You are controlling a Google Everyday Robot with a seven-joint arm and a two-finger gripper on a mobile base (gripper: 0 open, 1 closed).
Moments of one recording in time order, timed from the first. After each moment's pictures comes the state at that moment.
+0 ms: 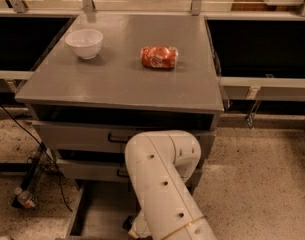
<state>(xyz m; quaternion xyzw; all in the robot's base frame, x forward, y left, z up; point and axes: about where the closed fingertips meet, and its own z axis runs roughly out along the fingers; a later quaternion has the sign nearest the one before) 0.455 0.072 0.127 -0.44 0.88 0.09 0.18</state>
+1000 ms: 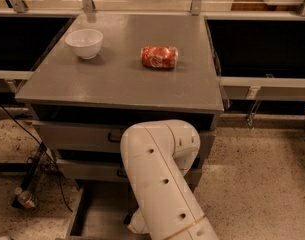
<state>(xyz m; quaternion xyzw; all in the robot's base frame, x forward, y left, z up) 0.463 0.074 0.177 -0.45 0.86 0.07 0.21</state>
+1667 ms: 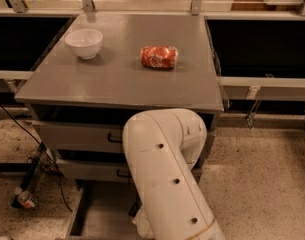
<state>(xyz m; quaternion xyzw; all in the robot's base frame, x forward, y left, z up) 0.472 0.049 0.244 -0.45 0.85 0.02 0.26</state>
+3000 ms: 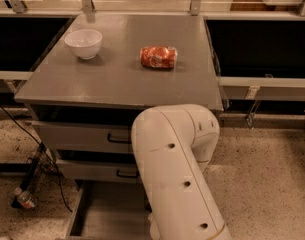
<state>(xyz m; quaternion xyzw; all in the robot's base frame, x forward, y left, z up) 0.473 -0.022 0.274 -0.41 0.86 -0.05 0.28</state>
